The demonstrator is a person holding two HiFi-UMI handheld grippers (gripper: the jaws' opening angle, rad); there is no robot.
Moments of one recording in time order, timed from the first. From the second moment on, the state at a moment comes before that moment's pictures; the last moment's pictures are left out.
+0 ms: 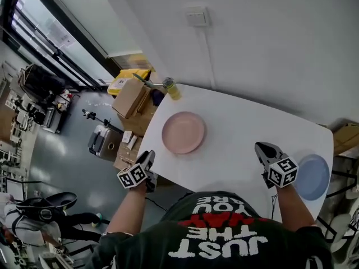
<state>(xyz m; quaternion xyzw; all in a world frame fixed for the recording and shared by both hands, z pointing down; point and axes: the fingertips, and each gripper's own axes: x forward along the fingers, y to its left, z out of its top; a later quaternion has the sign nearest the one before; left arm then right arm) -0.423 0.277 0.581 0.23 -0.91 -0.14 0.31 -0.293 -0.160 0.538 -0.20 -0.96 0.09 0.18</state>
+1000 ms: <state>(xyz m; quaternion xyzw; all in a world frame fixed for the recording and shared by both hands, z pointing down) -0.540 0.376 0.561 0.57 -0.78 -0.07 0.26 -0.360 0.149 0.513 -0.01 -0.98 0.12 0.15</state>
